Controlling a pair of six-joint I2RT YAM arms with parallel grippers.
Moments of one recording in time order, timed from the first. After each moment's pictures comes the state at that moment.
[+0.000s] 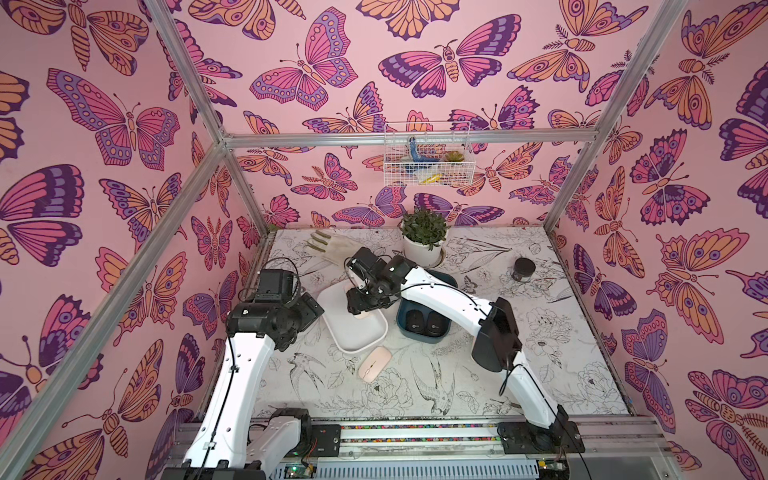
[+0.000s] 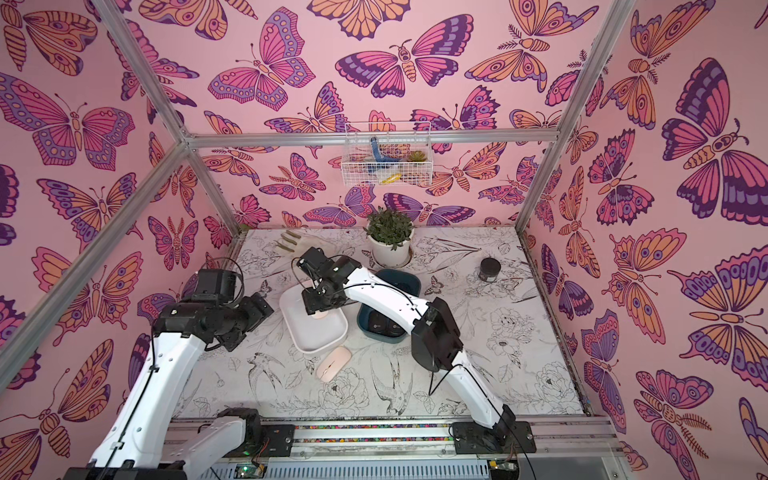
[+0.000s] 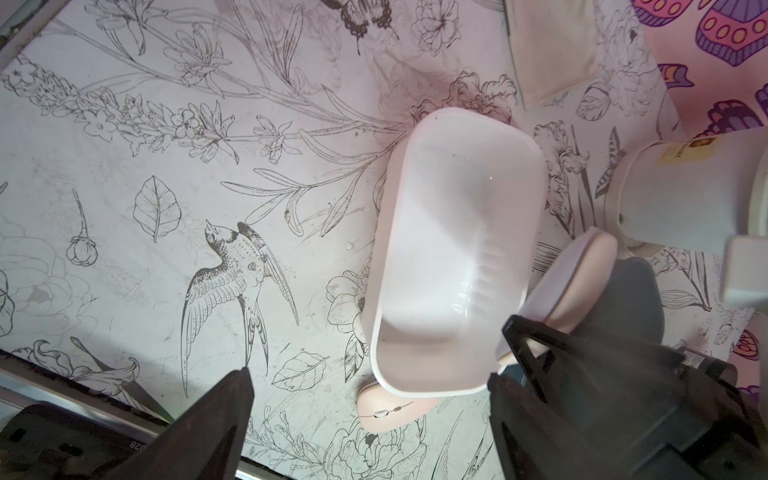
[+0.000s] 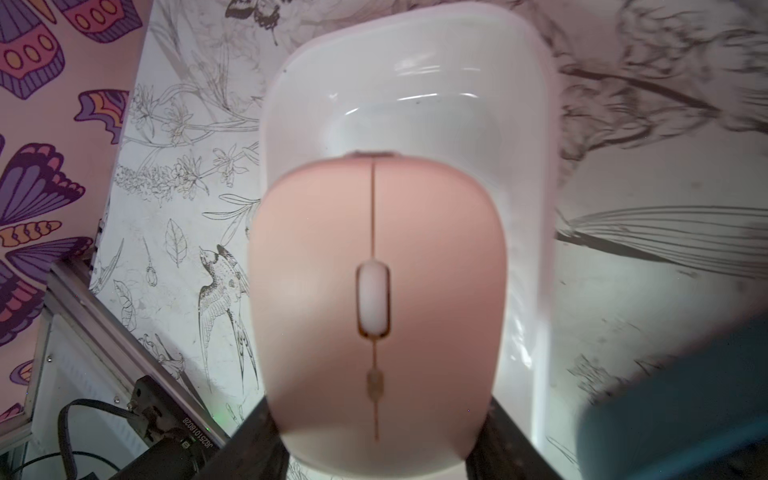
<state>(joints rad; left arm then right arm) -0.02 1.04 1.09 -1.15 0.04 -0.79 0.97 2.37 2.32 -1.02 -0.15 0.54</state>
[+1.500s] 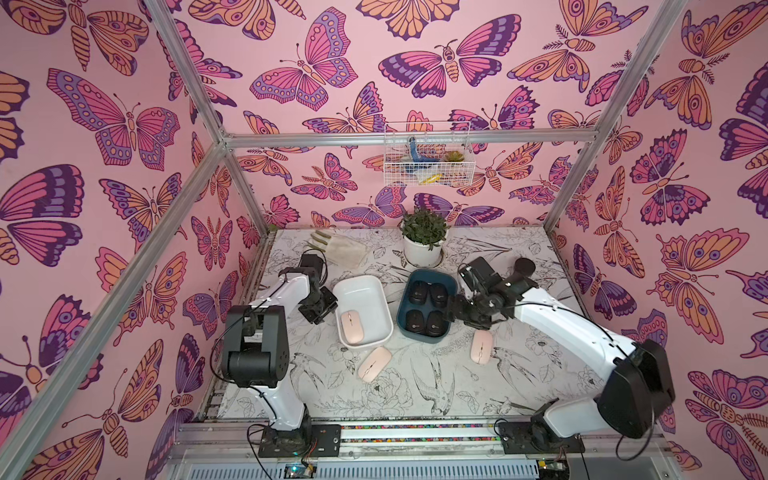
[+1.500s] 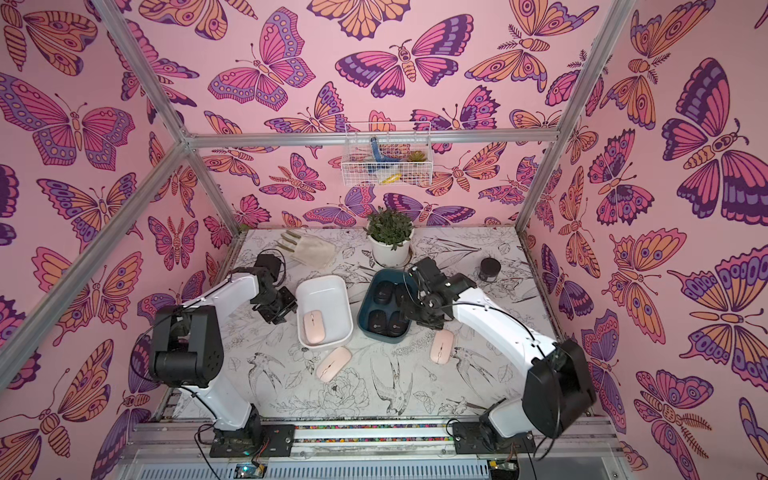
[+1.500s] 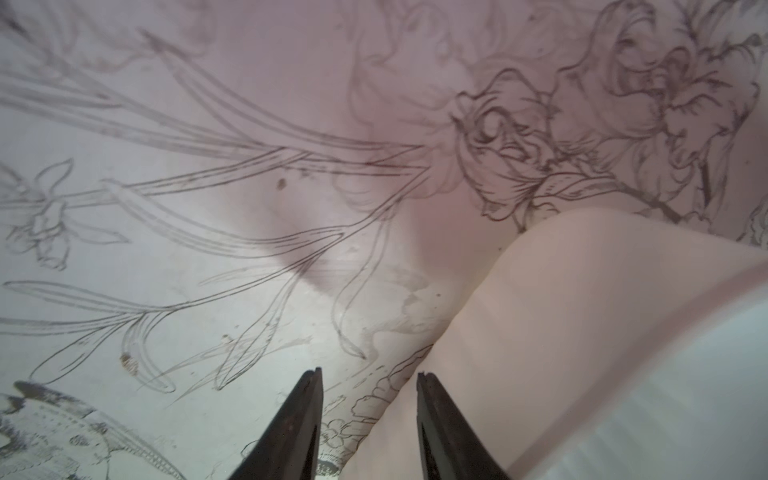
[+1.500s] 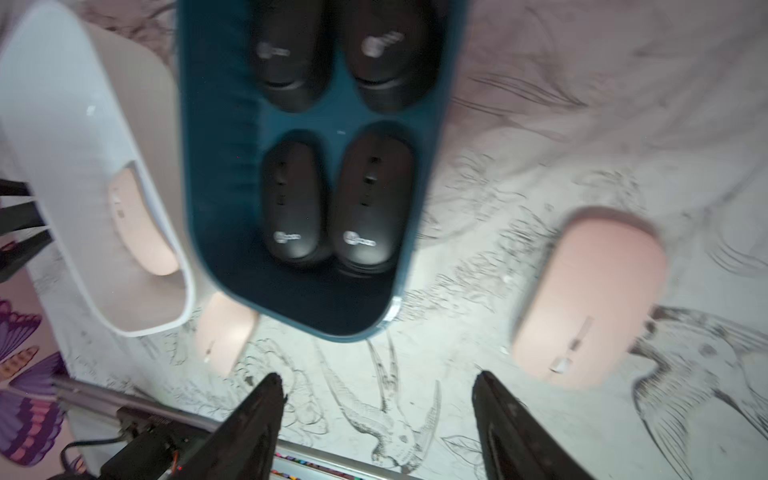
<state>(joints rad) -0.06 1.78 1.21 -0.83 0.11 -0.80 0.55 1.41 1.11 -0.93 -0.11 0.76</state>
